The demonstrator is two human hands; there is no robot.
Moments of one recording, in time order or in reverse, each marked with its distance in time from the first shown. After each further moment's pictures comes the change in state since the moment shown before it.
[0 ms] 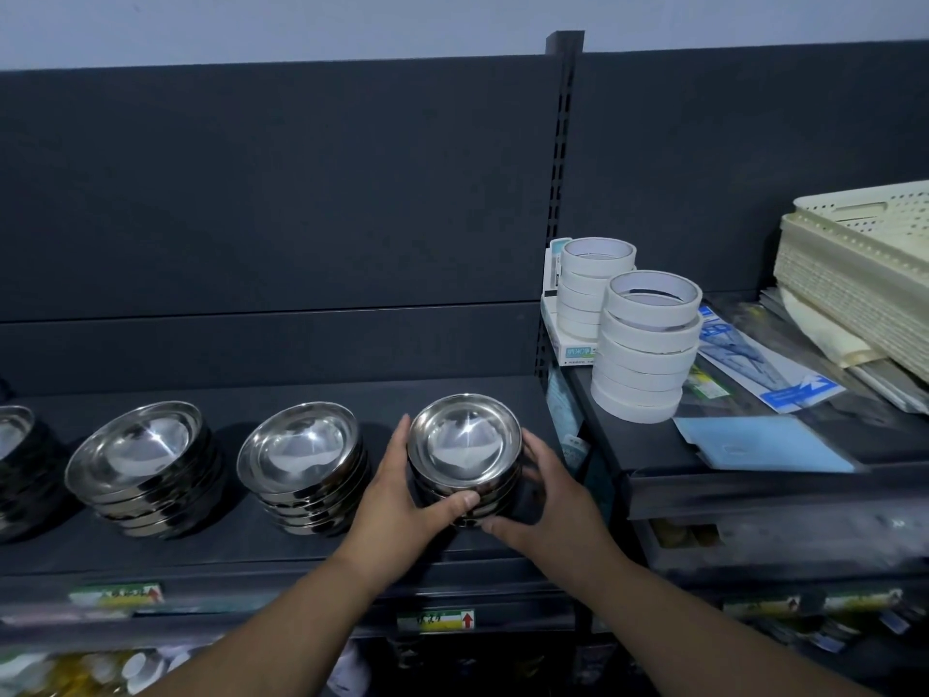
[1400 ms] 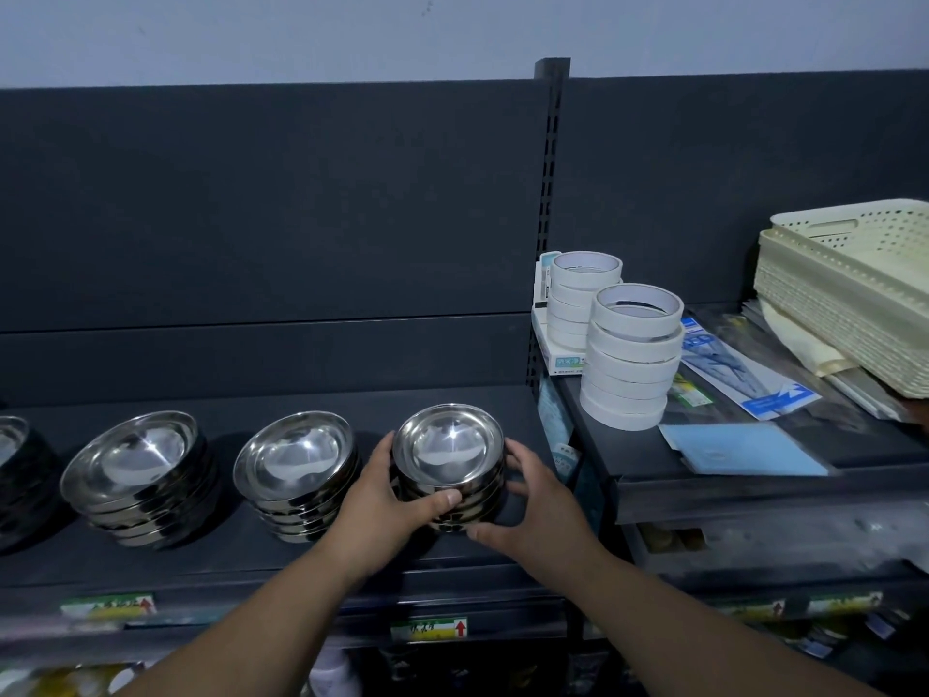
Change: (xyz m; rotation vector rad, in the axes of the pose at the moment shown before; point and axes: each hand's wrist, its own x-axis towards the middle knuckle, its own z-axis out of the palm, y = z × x) left_hand 0.006 0.002 -0.014 -0.031 -0.041 -0.091; right_hand 0.003 -0.013 0.000 -0.047 -0.042 0.059
